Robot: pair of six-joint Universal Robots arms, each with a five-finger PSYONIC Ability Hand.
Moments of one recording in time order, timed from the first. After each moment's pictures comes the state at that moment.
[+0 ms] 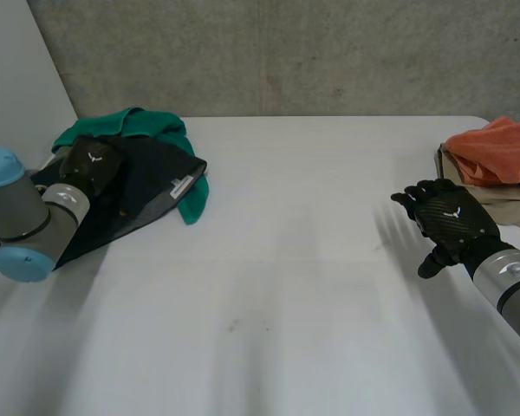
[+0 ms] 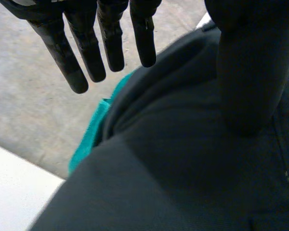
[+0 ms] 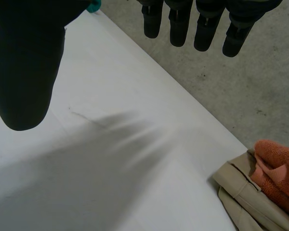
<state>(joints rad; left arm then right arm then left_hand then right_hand) 4.64 -2.38 -1.22 3.53 -1.28 3.80 1.62 -1.28 1.92 -0.42 1.13 2.62 0.43 0.43 0.43 0.43 0.26 0.23 0.21 0.22 0.22 0.04</state>
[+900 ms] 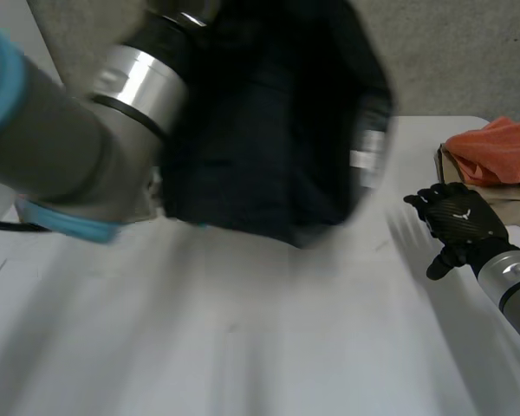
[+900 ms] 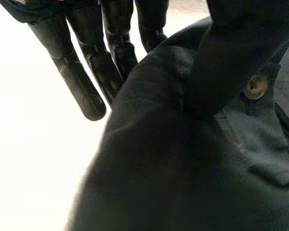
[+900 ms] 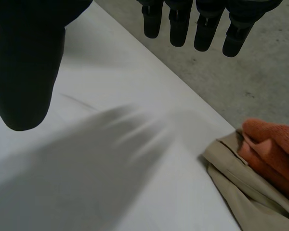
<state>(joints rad) 4.14 -1.89 -1.18 3.60 -1.40 3.10 1.62 -1.26 1.92 -0.42 1.20 2.63 1.15 1.20 1.19 1.20 0.84 0.23 0.21 0.22 0.22 0.04</state>
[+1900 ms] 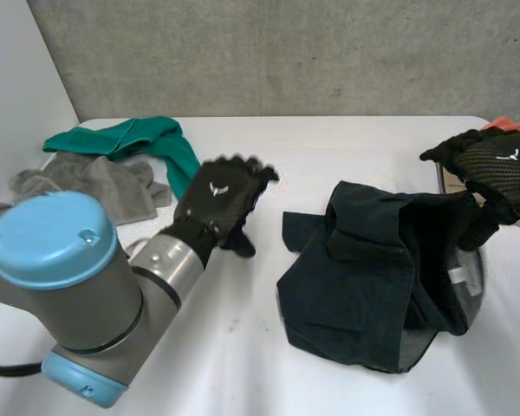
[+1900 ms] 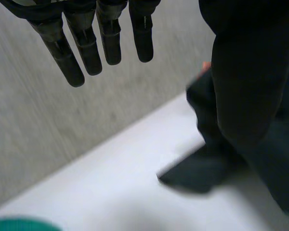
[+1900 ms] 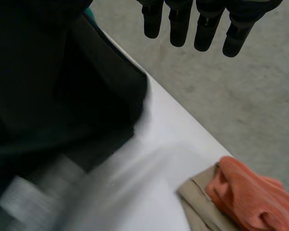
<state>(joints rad) 4.07 -1.92 -1.64 3.48 -1.49 3.28 1.58 -1.60 1.64 0.27 1.10 2.59 0.37 0.35 0.36 0.34 0.16 0.23 0.21 0.22 0.22 0.04</state>
